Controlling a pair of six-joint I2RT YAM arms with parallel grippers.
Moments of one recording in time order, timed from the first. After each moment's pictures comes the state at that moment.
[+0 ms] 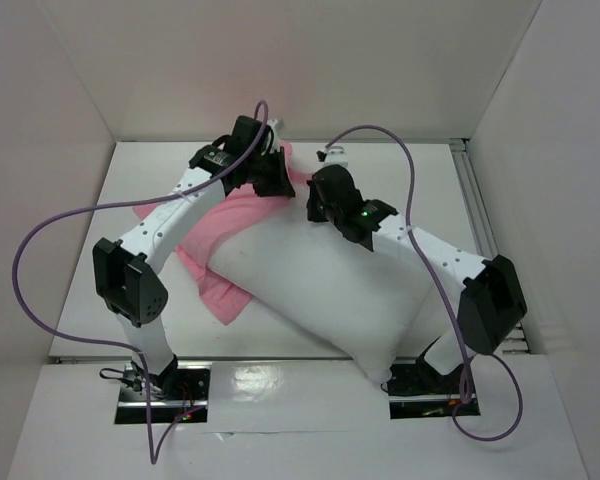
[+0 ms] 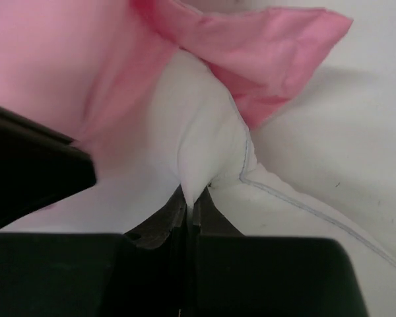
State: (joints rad) left arm -0.50 1.79 1.88 -0.79 0.21 -0.50; right arm 0.70 1.59 1.32 -0.31 0.28 0.43
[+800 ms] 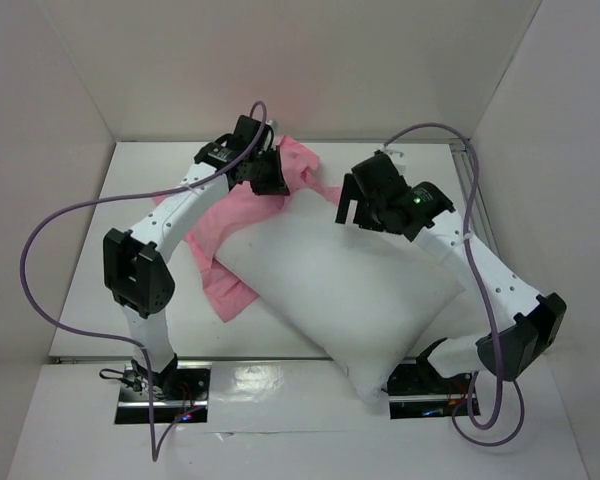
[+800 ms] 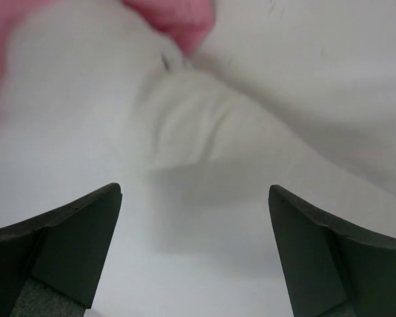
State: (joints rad) left arm -0.46 1.86 1.83 -0.78 0.14 -0.56; right arm 0.60 1.37 1.48 -0.95 0.38 0.66
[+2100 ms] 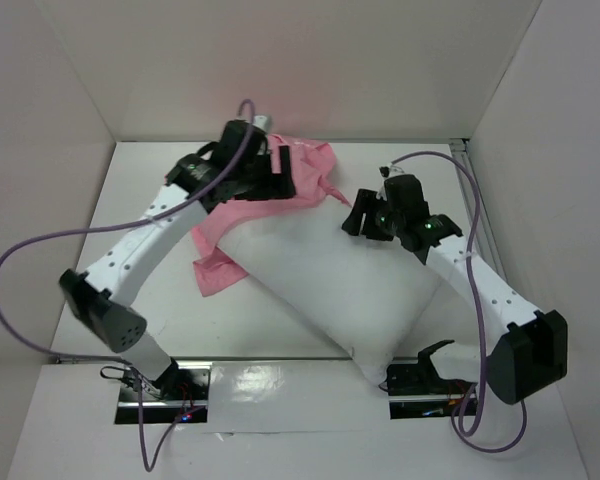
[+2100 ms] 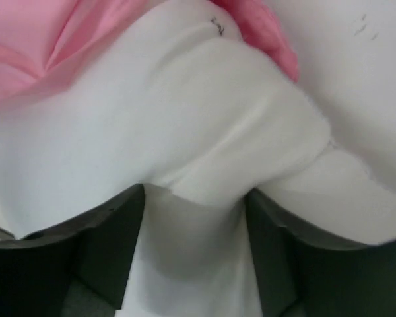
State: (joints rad) left arm -0.64 1.67 1.87 -0.89 -0.05 -0.53; right arm 0.39 1.20 0.98 -0.44 -0.09 0.53
